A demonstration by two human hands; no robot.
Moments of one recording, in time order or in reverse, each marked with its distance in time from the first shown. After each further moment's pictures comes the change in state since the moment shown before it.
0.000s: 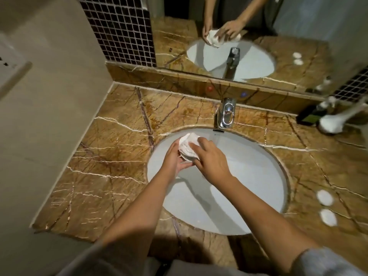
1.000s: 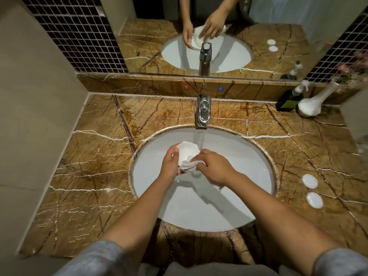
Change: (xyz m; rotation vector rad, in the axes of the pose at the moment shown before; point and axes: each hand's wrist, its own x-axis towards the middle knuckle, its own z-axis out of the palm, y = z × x) left_hand 0.003 -0.031 0.037 0.483 0.030 0.160; right_hand -0.031 0.053 -0.018 0.318 -0.250 0.215
